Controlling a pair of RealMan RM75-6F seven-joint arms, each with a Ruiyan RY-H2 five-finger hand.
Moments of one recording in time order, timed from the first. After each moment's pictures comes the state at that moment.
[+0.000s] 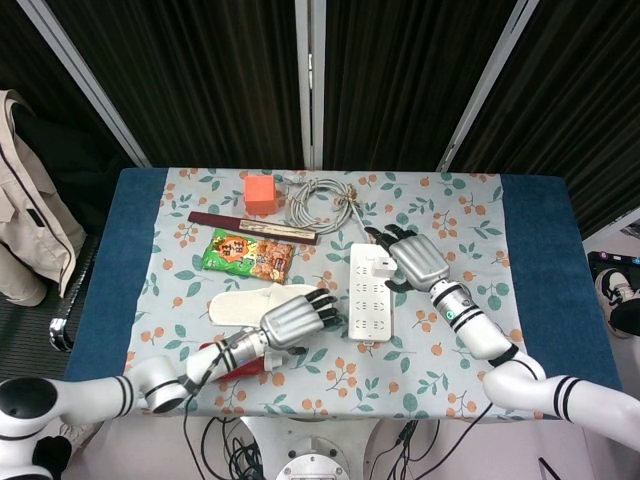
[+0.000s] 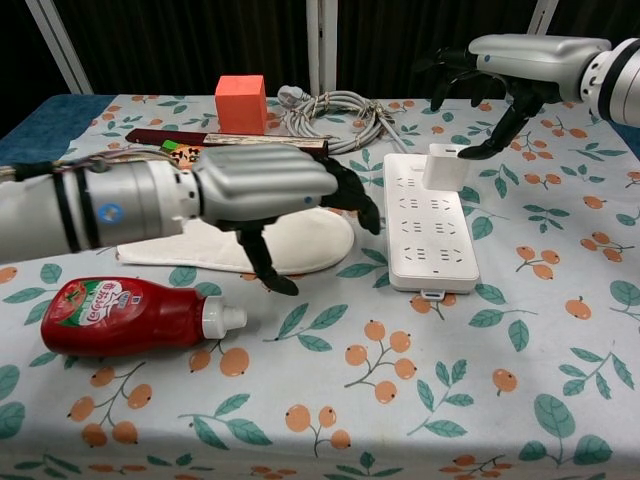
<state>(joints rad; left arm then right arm) -0.92 -1.69 -0.13 -1.29 1.76 0.78 -0.02 0.76 -1.40 0.26 -1.45 -1.22 0.78 -0.17</state>
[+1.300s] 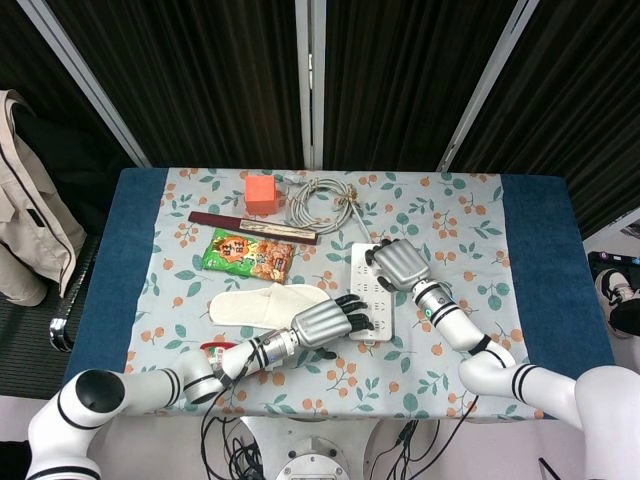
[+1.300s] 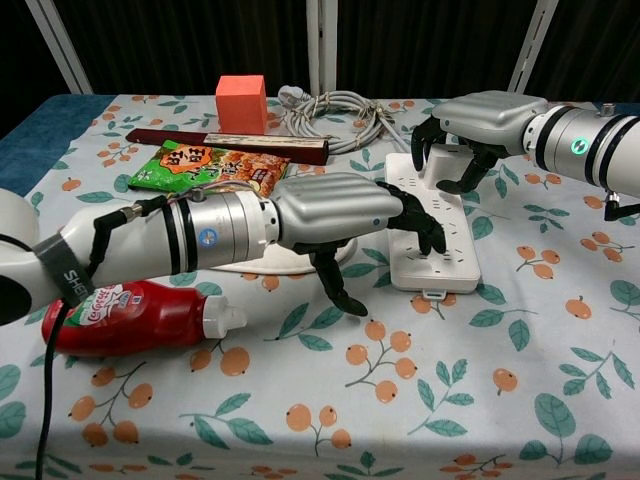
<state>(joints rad) -1.07 -1.89 -0.04 -1.02 1.69 0.85 -0.22 0.85 -1.62 0.15 -1.11 -1.27 0.77 -0.15</state>
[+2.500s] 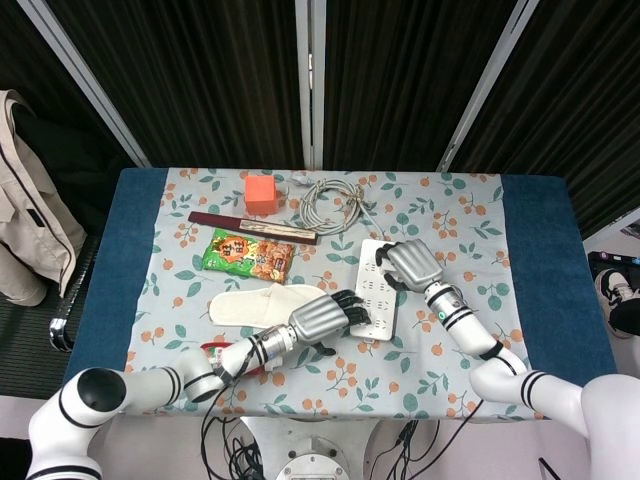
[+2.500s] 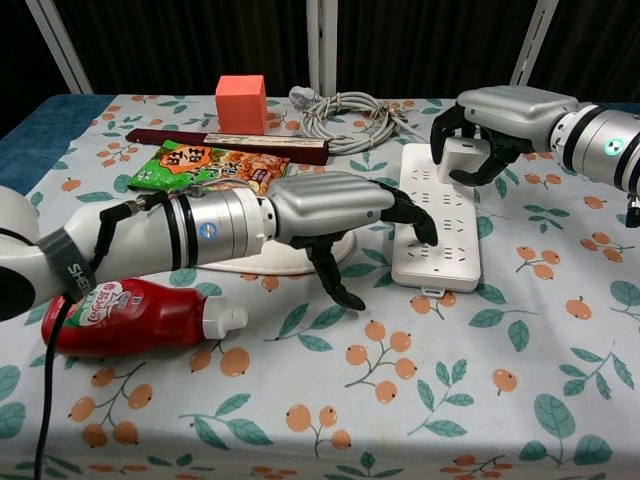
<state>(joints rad) -1.08 -1.88 -0.02 -1.02 1.62 0.82 -0.26 0.79 -1.62 0.14 -1.07 -1.36 0.88 0.04</state>
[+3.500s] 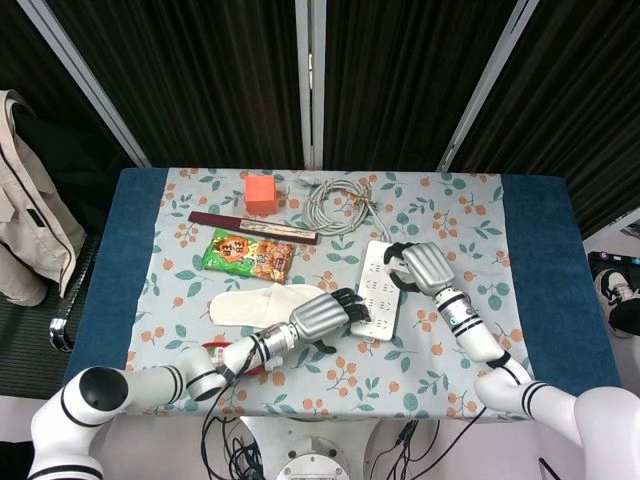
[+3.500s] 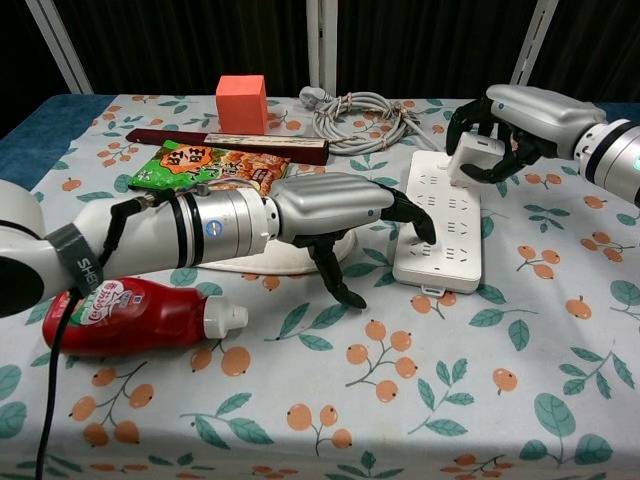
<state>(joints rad) -1.09 -1.88 -0.03 -1.02 1.59 0.78 -0.25 0.72 -1.68 0.13 -0.96 -1.44 1.02 0.26</state>
